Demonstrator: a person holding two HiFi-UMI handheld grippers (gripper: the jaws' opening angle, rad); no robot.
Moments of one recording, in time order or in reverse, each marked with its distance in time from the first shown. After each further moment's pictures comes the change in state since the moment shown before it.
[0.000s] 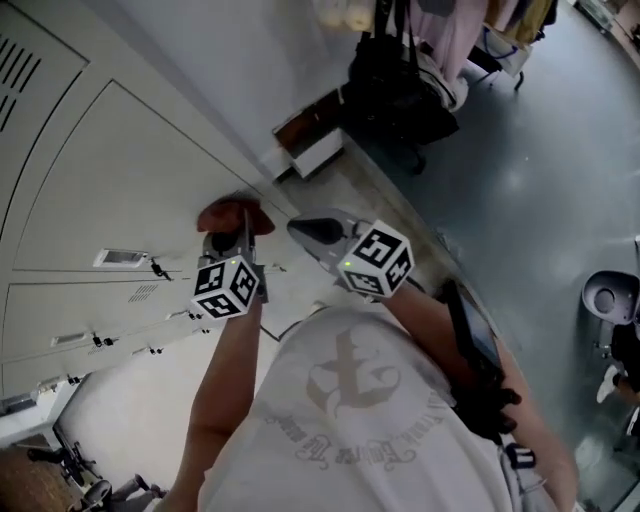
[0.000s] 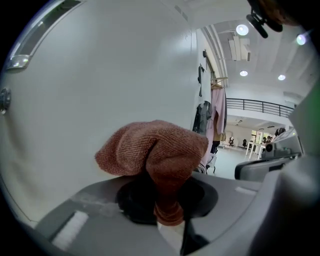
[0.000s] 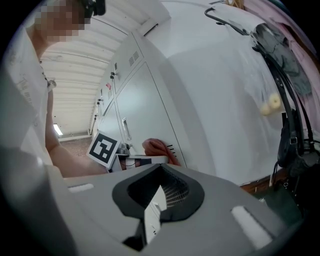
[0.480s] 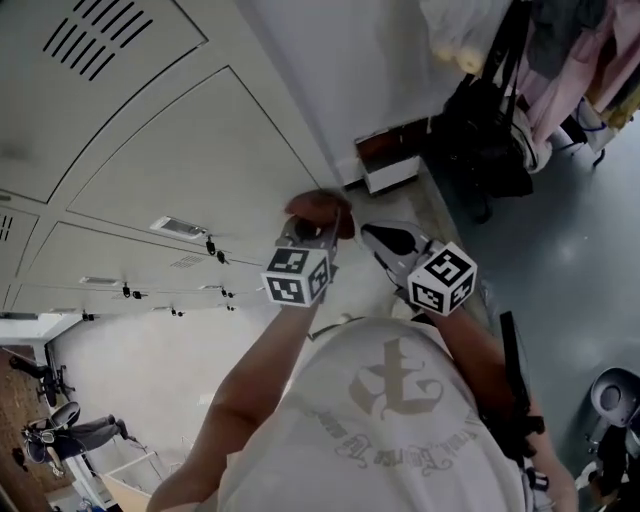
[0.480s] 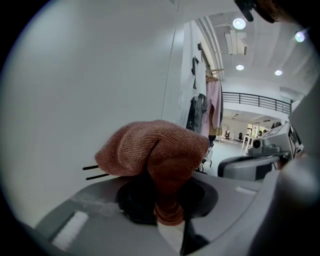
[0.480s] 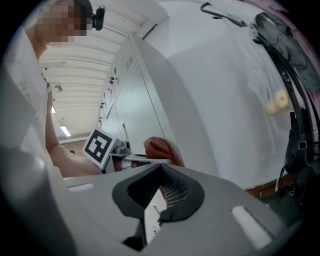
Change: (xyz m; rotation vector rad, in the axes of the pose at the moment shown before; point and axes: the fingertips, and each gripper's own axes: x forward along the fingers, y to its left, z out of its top) left arm 0.033 -0.033 0.014 0.049 0.068 -0.027; right arm 0.005 -0.035 0.021 -0.009 0.006 0.091
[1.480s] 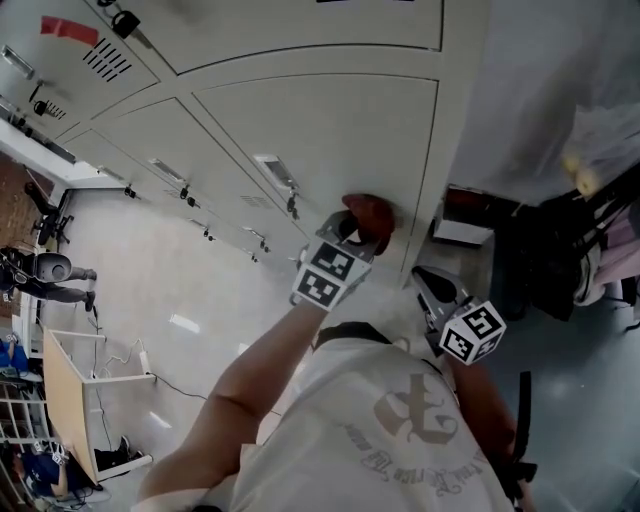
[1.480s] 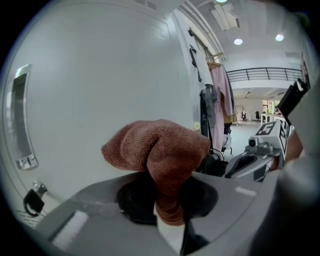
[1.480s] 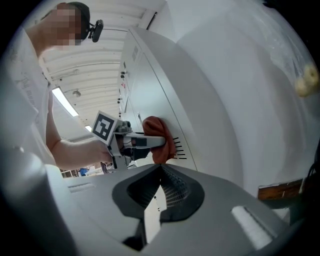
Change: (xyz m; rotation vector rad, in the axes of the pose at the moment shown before) left arm -0.054 0.046 0.021 0.153 0.051 0.234; right arm 0.020 0.010 -0.025 -0.007 0.135 0.270
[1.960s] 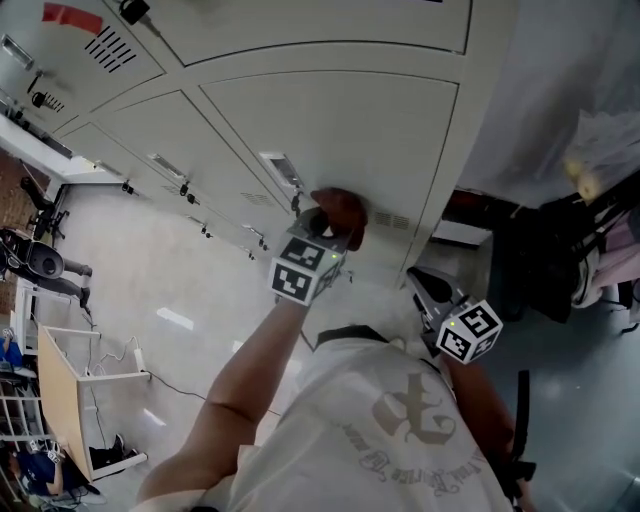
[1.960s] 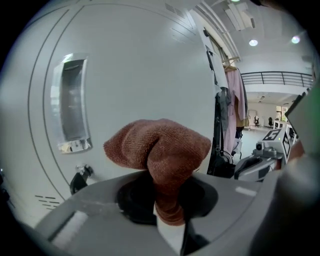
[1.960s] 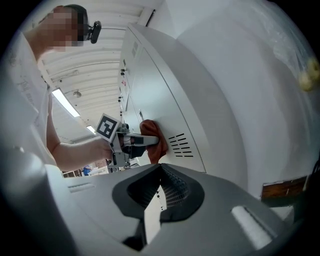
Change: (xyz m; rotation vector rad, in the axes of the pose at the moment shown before) left arm -0.034 0.052 -0.020 -0.110 0.021 0.103; right arm 0.014 0.008 -0.004 0.014 0.021 0.027
